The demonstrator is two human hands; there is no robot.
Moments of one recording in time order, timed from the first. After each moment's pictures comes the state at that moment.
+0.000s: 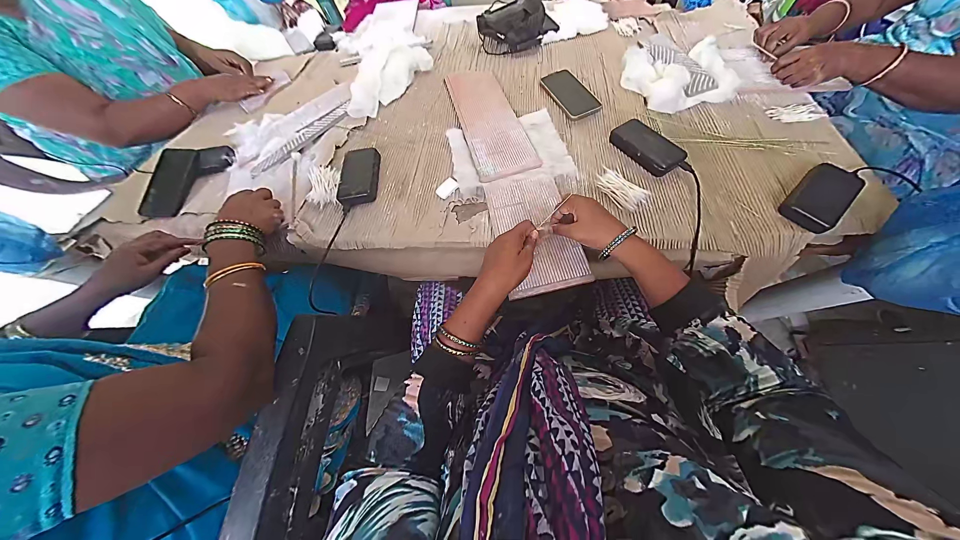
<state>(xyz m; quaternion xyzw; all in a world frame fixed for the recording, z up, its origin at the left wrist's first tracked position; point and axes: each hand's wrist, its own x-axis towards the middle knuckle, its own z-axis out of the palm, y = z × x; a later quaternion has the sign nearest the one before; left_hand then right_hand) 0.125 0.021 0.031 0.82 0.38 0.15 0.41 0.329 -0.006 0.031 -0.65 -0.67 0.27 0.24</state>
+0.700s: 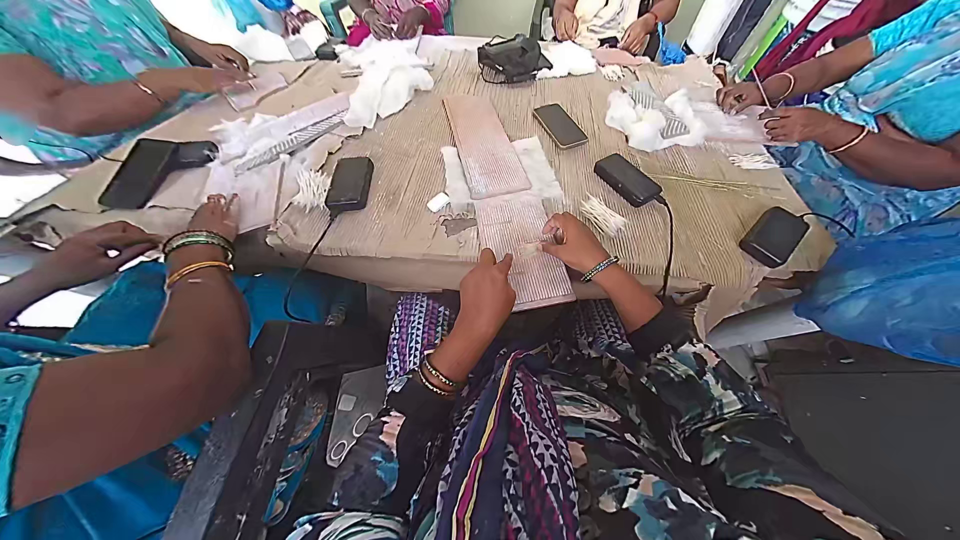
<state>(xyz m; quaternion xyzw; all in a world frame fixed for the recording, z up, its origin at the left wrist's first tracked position) 0.124 -0.014 0.040 0.83 0.51 0.07 0.19 0.326 -0.016 0.032 -0.71 -0.61 0.22 0.26</state>
